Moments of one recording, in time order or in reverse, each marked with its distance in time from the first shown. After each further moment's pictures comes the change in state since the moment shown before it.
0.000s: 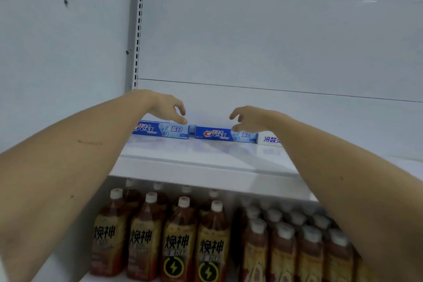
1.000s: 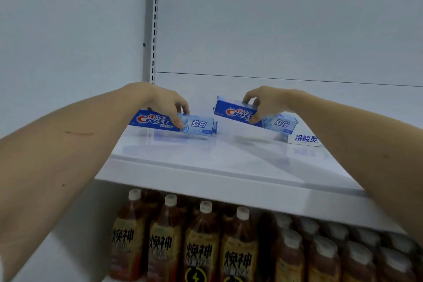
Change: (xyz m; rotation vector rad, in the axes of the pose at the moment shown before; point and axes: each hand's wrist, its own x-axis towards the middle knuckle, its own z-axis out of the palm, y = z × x) left_hand 0.041 -0.064 0.000 -0.026 -0.123 0.023; right_hand 0.061 -0.017 -0.011 -0.035 -0.038 -0.120
